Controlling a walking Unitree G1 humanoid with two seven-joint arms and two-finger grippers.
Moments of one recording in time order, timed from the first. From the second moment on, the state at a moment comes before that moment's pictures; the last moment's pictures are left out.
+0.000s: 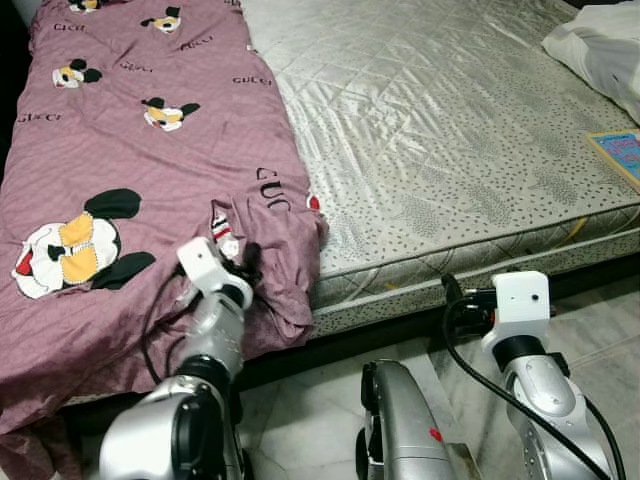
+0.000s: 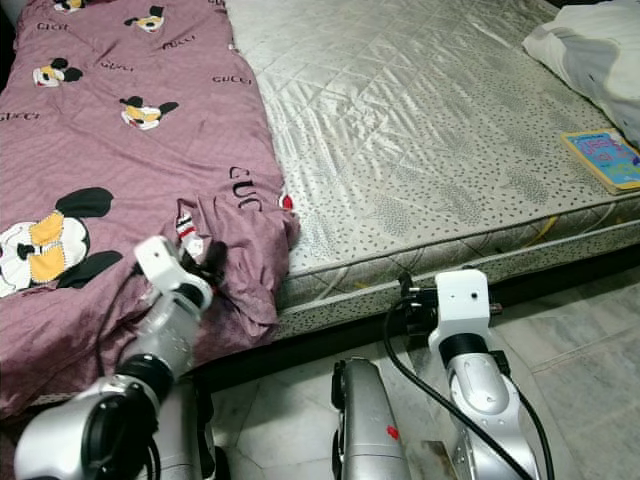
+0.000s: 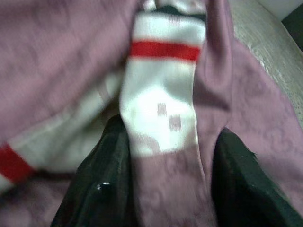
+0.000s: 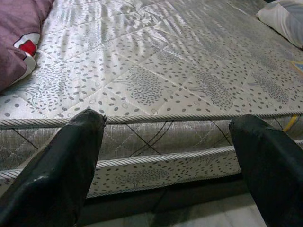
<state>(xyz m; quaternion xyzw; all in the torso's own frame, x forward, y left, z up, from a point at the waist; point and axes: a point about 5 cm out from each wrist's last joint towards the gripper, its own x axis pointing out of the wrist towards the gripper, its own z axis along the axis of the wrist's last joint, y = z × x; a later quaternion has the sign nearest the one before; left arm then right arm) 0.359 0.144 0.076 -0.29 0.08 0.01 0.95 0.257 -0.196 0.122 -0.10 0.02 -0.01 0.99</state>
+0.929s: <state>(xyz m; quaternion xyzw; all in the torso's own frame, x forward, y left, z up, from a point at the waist) 0.359 0.163 0.076 -0.24 0.09 0.01 0.97 0.259 -0.195 0.124 -0.10 0.02 -0.01 0.99</state>
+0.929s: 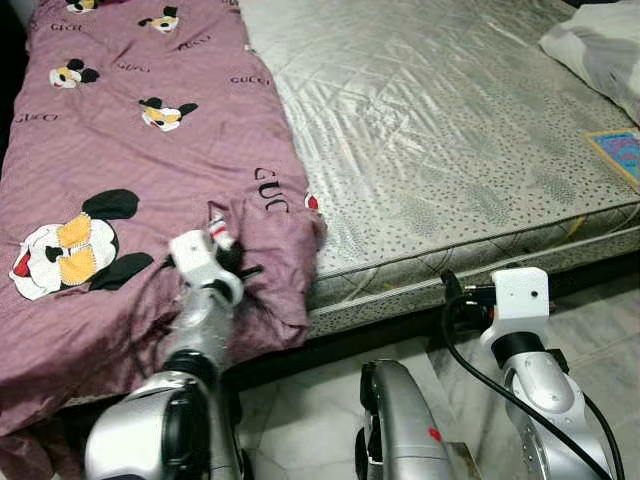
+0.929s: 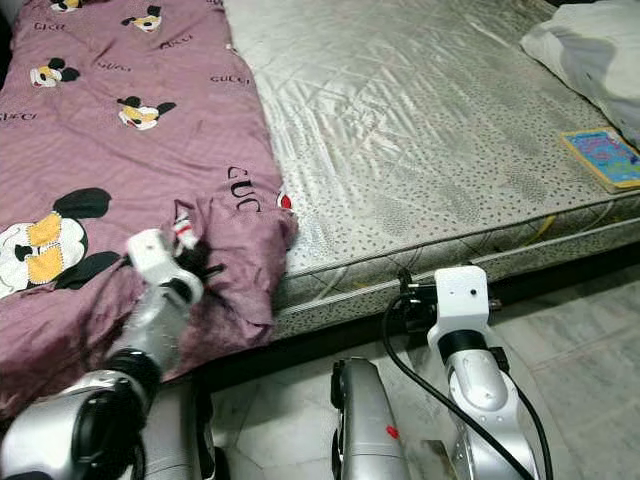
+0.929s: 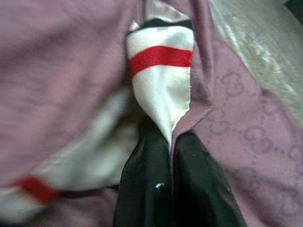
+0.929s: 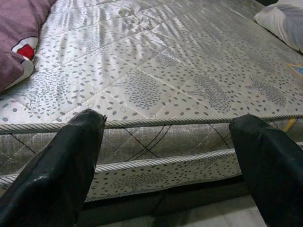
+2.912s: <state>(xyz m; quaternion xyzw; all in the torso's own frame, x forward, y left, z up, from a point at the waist) 0.281 0.038 0.047 -0.01 0.13 -0.36 0.92 0.274 -0.187 0.127 -0.09 0.00 0.00 1.00</state>
